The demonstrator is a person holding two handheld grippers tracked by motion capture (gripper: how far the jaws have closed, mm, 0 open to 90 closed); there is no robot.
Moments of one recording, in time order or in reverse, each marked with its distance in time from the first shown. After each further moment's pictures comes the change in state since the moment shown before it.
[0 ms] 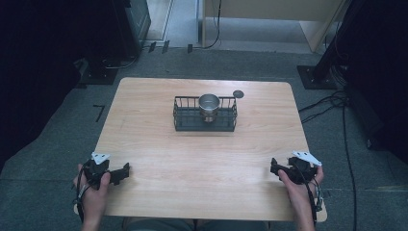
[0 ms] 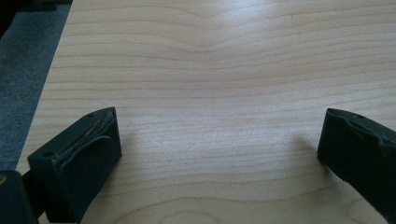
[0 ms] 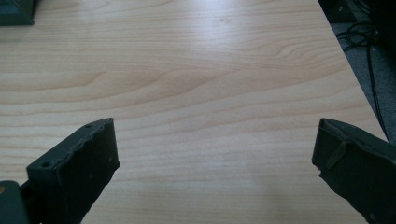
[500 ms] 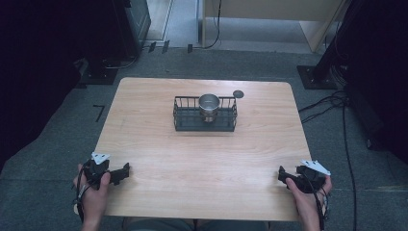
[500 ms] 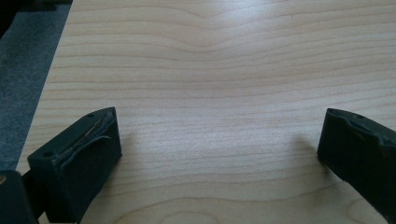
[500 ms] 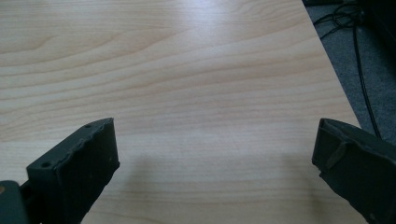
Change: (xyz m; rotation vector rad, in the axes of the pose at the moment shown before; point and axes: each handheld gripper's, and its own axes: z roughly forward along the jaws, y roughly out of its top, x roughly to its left) left arm 0.000 0.000 0.000 0.000 0.000 0.001; right arm -0.025 -0.024 -0.006 0.035 -0.039 0.041
